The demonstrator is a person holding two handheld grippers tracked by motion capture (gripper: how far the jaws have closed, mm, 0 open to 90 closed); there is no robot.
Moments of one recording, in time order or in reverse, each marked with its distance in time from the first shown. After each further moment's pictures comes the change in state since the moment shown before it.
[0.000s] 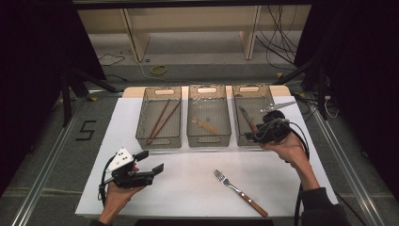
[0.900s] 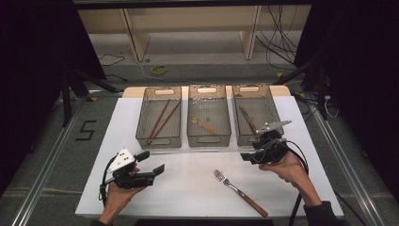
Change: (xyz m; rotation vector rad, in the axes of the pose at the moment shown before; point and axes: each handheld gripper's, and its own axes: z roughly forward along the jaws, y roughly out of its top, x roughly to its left) left arm -0.001 -0.001 0.002 0.010 -0.006 0.009; right arm 0.033 -0.040 0.000 0.052 0.085 -0.049
